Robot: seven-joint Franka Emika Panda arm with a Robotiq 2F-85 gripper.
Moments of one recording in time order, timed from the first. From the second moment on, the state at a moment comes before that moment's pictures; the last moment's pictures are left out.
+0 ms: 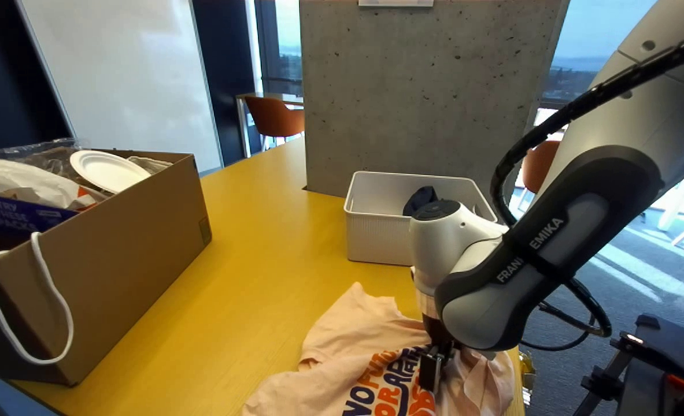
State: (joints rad) arm 0.14 0.98 -0.08 -1.80 -0.11 2.60 0.00
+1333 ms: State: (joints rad) arm 0.11 0.74 -0.13 -1.92 -0.16 2.80 0.03
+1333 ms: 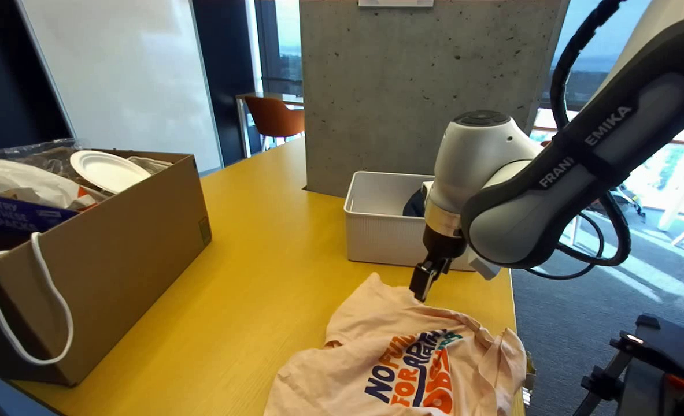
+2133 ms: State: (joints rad) arm 0.03 0.92 0.06 -1.72 -0.12 2.82 -0.10
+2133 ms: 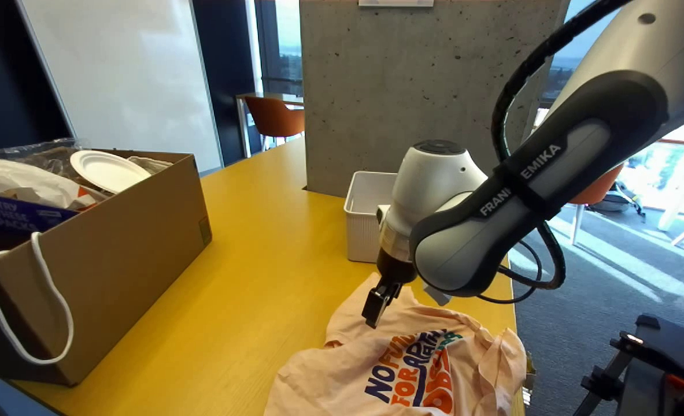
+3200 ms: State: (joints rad) arm -0.05 1.15 0.12 -1.42 -0.11 2.73 -0.20
